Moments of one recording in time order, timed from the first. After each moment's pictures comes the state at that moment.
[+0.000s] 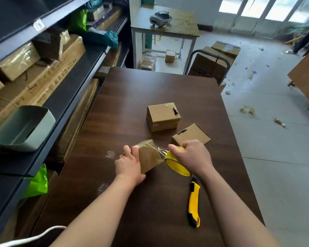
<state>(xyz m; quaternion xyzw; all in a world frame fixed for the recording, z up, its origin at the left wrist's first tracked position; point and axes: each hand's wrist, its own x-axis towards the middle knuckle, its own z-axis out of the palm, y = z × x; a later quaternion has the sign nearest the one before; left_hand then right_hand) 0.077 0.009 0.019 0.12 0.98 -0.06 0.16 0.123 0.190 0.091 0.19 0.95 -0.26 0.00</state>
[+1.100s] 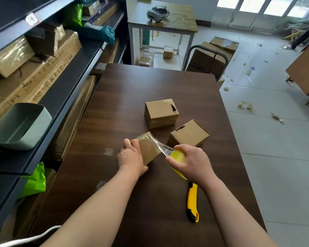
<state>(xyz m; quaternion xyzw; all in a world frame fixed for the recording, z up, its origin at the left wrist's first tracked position) 0.065 0.026 0.015 0.08 0.98 -0.08 0.14 0.155 0.191 0.080 0.14 0.96 -0.26 0.01</state>
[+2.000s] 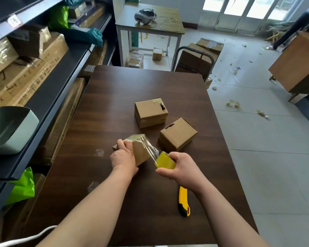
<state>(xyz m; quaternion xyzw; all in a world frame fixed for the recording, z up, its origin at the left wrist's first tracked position) 0.073 0.034 0.012 0.09 0.98 -0.12 0.15 0.185 0.187 0.083 0.15 0.89 -0.41 0.11</state>
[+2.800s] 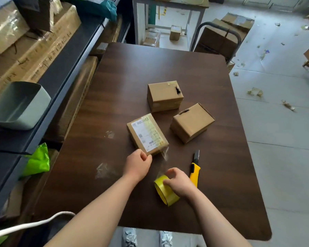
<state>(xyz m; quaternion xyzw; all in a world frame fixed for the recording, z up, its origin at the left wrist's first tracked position) 0.120 0.020 -0.036 -0.04 0.92 0.35 0.19 0.198 0.164 -0.040 0.29 0.81 -0.43 0.26</state>
